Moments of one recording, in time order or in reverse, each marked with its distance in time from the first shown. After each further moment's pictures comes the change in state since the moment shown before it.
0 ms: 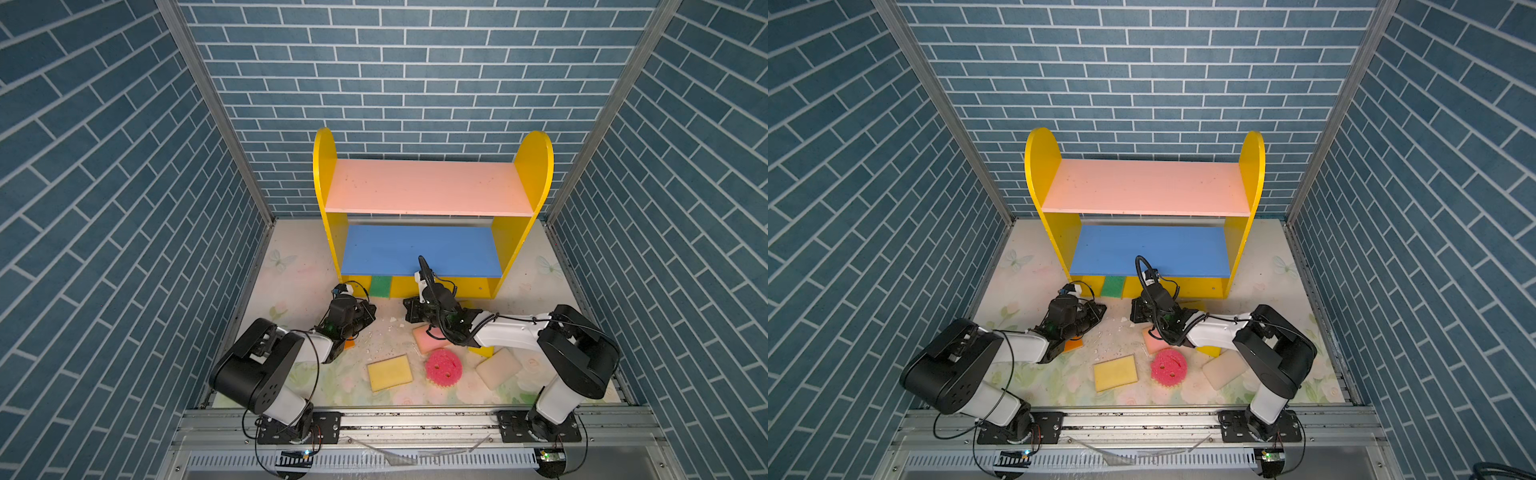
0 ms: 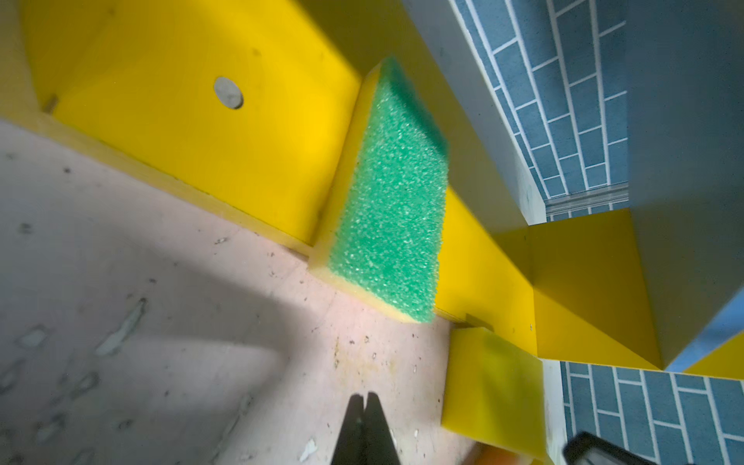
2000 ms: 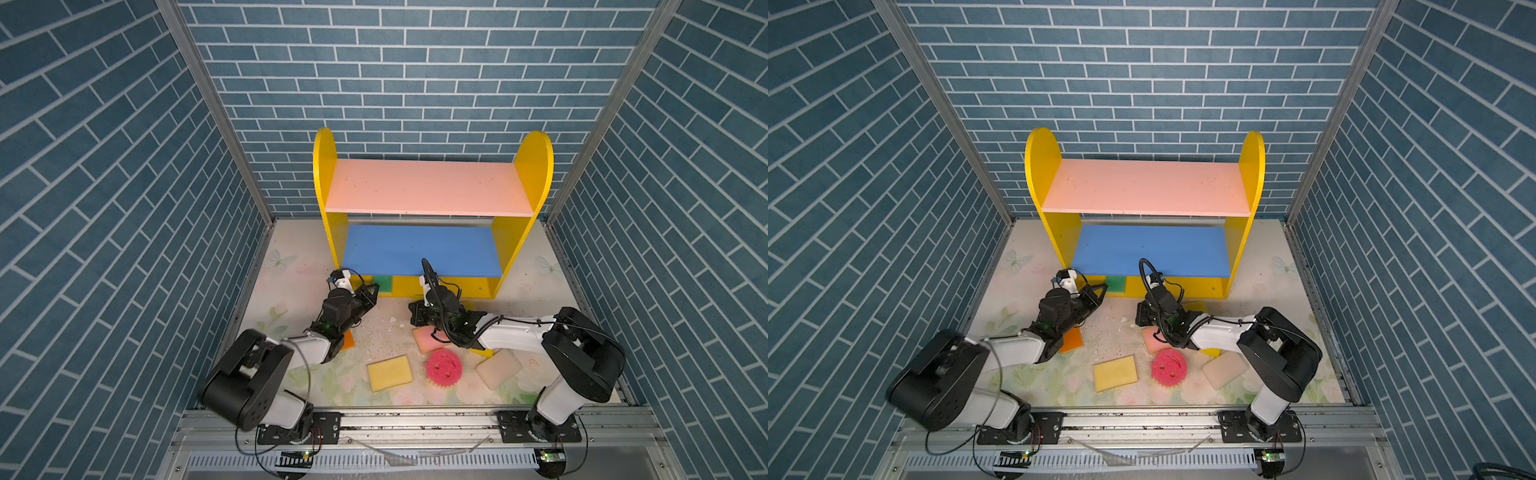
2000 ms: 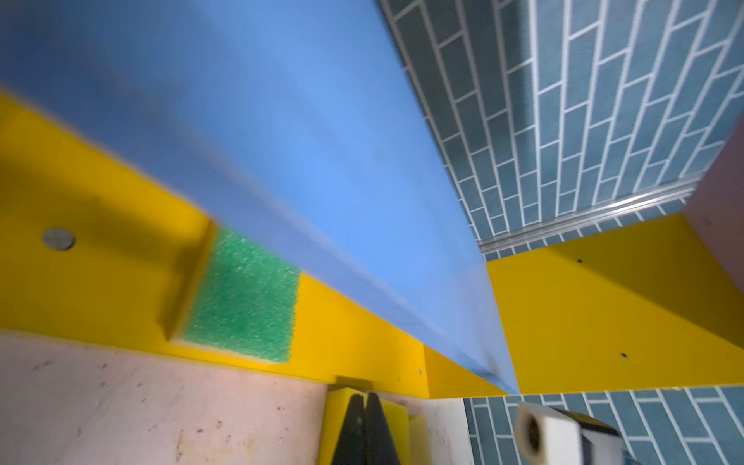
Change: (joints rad) left arm -0.008 -0.227 0.033 0.055 -0.031 -0.033; right arm -0.012 -0.030 -0.042 -0.033 0.006 0.007
